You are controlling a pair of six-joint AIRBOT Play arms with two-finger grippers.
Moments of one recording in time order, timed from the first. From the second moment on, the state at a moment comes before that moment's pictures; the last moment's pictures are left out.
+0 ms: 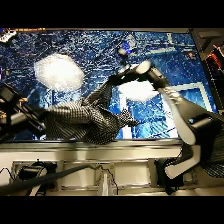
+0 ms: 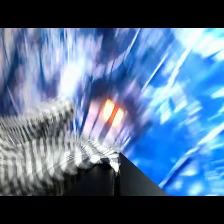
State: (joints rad) left arm -0.10 -0.40 0.82 1.17 -1.14 -0.94; right arm 0.29 -1.69 1.52 -0.77 0.95 1.16
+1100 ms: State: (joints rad) left arm -0.10 -0.27 0.83 0.64 -0.25 -0.94; right arm -0.05 -0.90 1.84 -1.12 0.96 1.31
